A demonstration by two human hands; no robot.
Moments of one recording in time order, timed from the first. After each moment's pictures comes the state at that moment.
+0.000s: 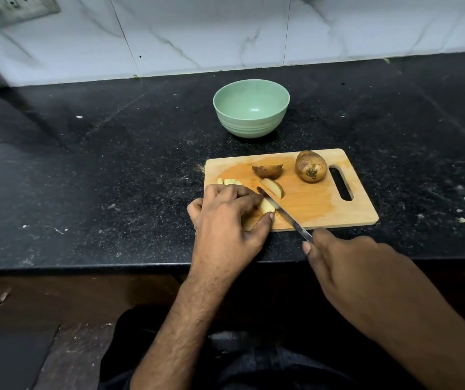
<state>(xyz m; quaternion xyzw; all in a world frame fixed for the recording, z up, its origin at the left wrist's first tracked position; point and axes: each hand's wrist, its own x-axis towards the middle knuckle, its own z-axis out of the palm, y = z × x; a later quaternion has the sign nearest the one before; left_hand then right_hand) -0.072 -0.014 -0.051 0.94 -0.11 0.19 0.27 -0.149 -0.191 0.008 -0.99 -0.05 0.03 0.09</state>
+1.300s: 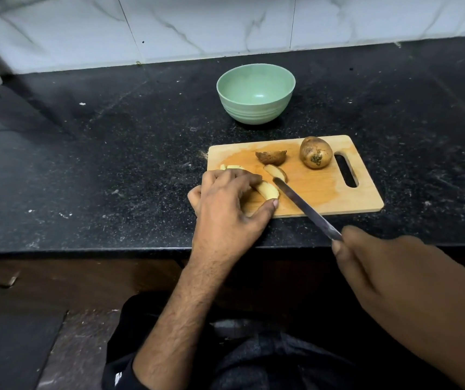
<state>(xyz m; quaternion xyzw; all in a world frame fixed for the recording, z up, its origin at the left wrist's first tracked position) -0.074 -0.013 -0.051 0.92 -0.09 0.19 0.32 -0.170 -0.203 0.028 -0.99 -0.03 0.11 0.07</state>
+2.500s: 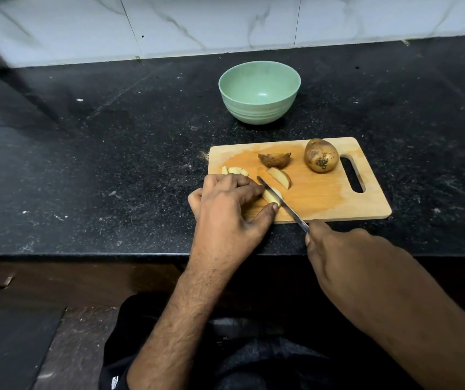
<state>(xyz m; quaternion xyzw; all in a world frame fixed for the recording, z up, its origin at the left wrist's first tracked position) -0.070 -0.010 -0.055 0.92 -0.09 0.19 0.32 -0.139 -0.180 0.007 -0.99 -0.06 0.08 0.05</state>
